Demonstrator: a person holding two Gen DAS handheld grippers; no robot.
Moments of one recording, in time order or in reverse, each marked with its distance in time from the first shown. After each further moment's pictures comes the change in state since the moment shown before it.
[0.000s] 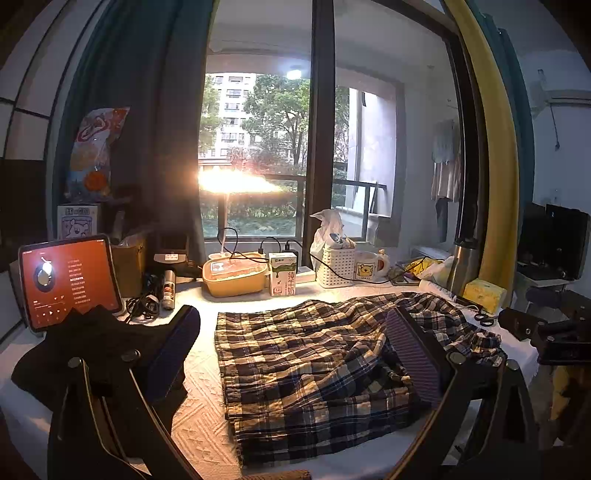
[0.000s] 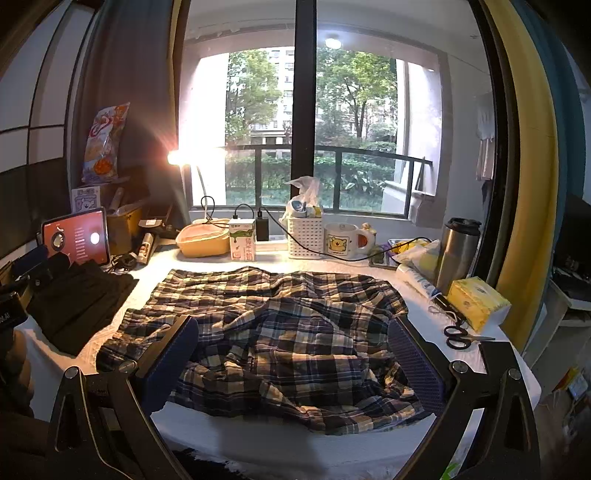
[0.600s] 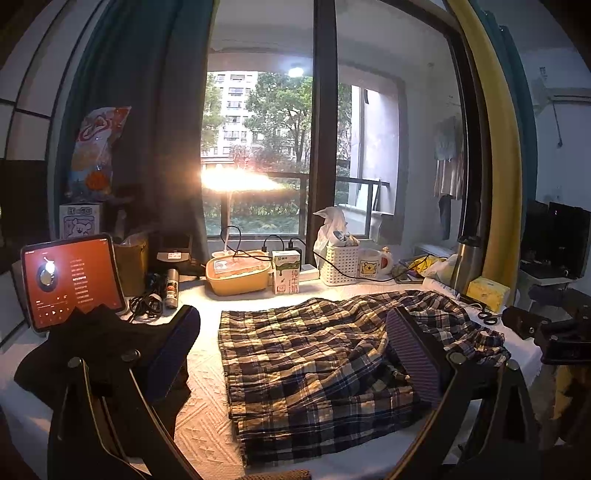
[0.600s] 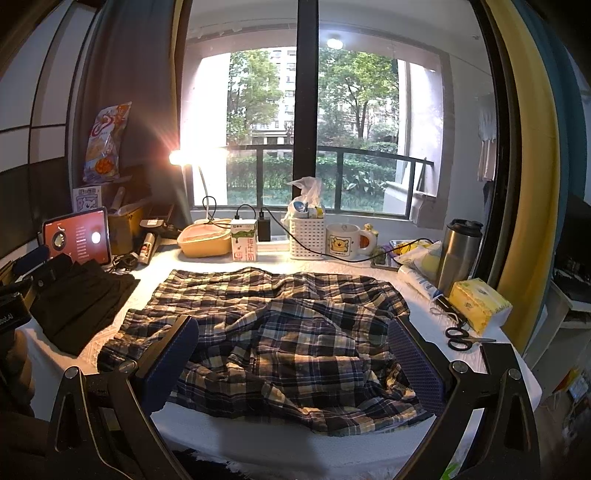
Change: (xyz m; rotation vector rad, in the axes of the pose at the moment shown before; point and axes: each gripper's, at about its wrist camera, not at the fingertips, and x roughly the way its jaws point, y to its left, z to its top) left arm 0.001 0.000 0.000 0.002 0.008 0.016; right arm 0.000 0.001 0.000 0.000 -0.001 0.001
